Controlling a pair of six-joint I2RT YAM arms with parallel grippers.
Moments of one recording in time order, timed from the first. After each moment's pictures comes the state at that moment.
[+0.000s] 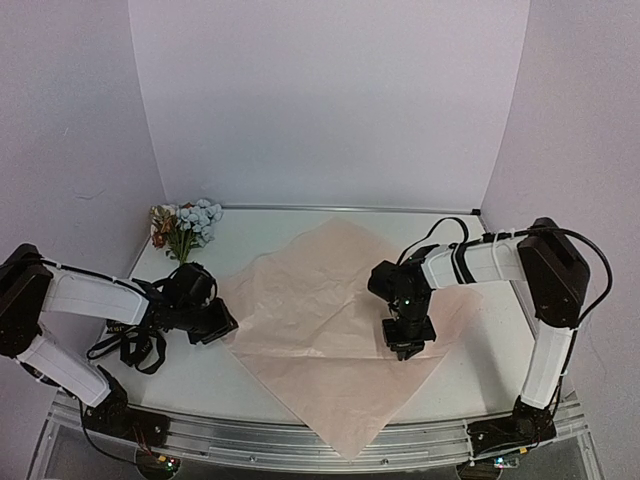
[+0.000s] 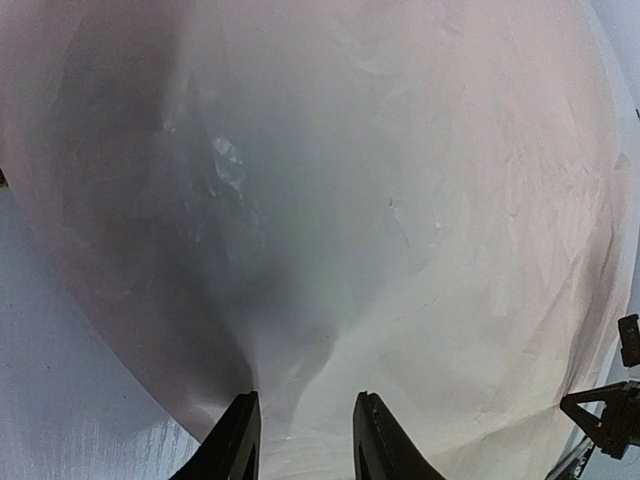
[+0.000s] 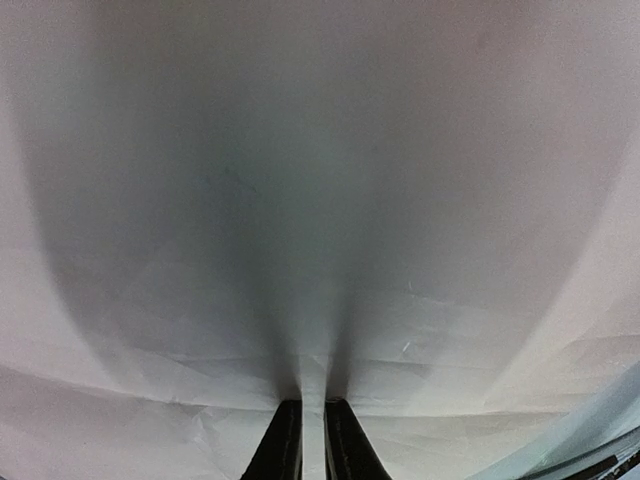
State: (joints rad) left arm -0.67 1.42 0.56 -0.09 0.02 -1.02; right arm 0.79 1.91 1.19 -0.96 -0.04 0.70
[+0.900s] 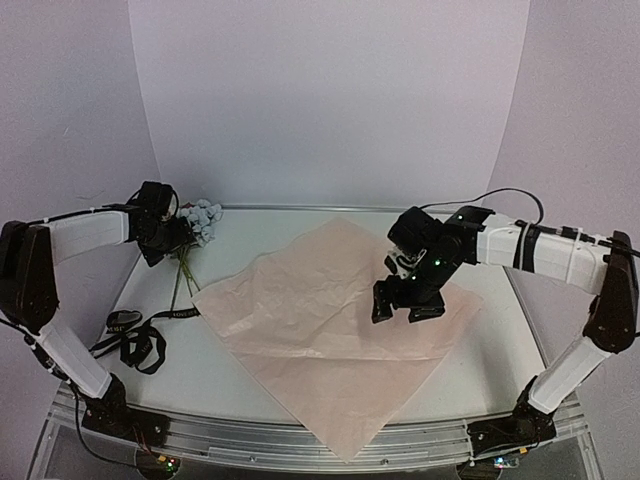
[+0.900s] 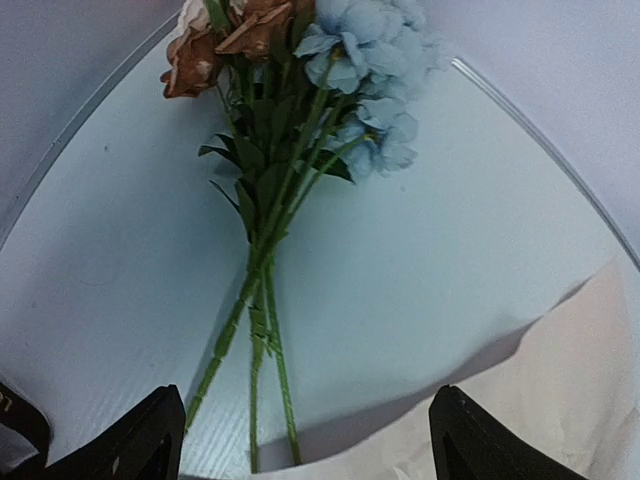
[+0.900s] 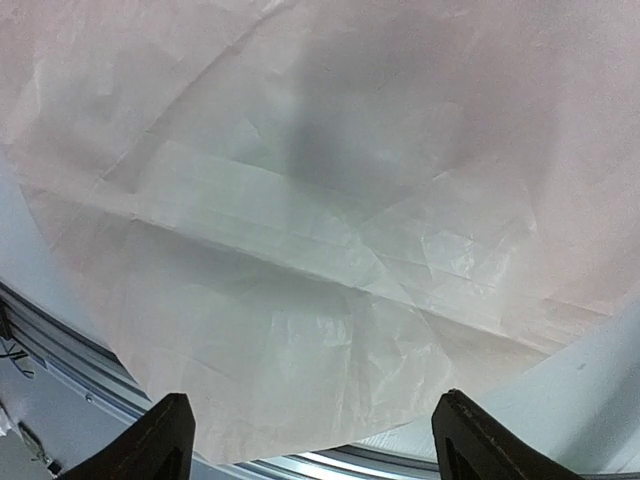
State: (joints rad) left arm -0.24 1.54 1.09 -0.42 -0.18 -0.72; right arm 0.80 1.61 1.30 -1.00 -0.14 0.63
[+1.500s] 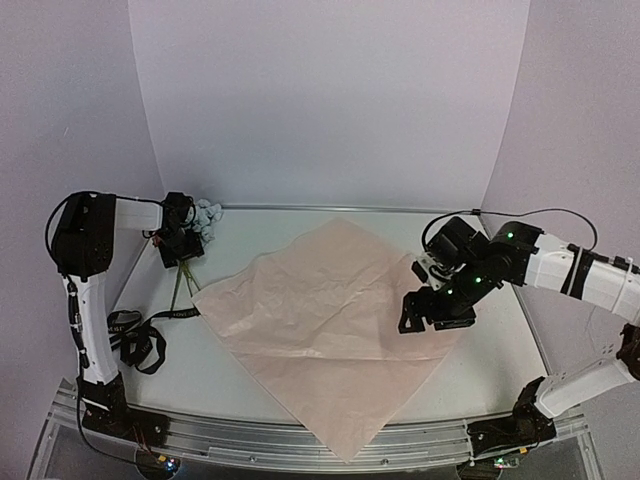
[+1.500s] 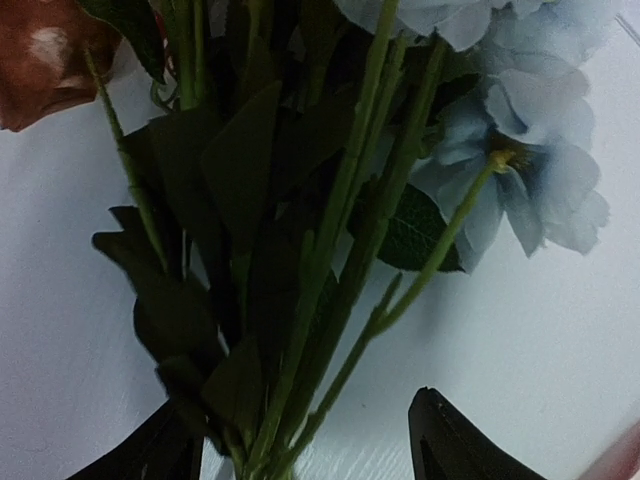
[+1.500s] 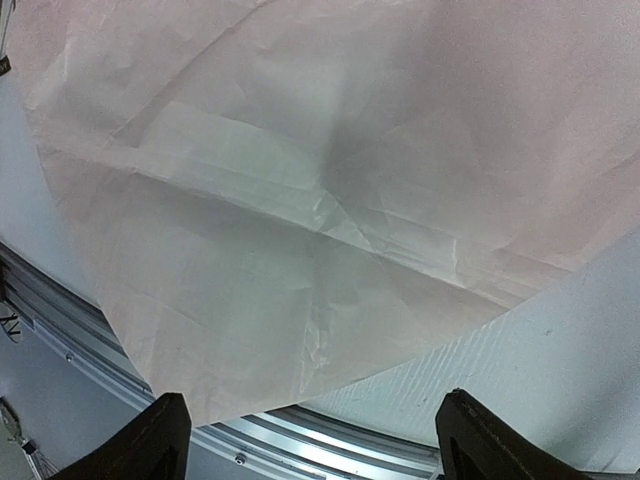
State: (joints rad) left arm -0.13 2.10 1.46 -0.46 -0.12 -0.55; right arm 0.80 1.31 1.10 -1.00 -0.10 0.58
